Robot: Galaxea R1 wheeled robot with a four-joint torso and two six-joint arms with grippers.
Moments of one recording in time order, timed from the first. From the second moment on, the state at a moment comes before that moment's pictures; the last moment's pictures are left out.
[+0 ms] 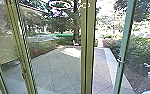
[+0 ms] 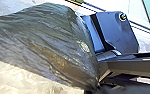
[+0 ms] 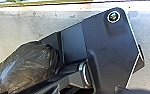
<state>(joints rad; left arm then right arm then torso) 1.57 3.01 -2.66 -0.33 -0.03 0.37 -1.40 2.67 -2.15 -0.02 -0.23 0.29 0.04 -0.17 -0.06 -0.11</state>
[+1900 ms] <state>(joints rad) 1.54 3.06 -2.76 -0.33 -0.05 0.37 -1.53 3.05 -2.68 -0.06 -0.04 0.28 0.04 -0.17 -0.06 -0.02</state>
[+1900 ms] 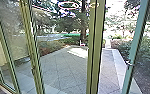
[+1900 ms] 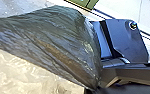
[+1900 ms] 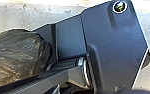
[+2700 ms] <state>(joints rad) 1.54 3.06 -2.76 -0.33 -0.04 0.39 -1.53 3.05 -2.68 -0.07 -0.04 0.28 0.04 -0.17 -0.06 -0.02</state>
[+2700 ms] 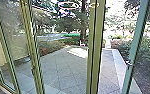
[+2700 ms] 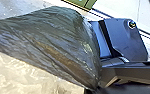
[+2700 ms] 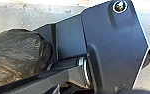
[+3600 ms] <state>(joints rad) 1.54 3.06 -2.76 -0.33 -0.04 0.39 -1.54 3.05 -2.68 -0.07 -0.04 0.28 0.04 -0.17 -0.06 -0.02</state>
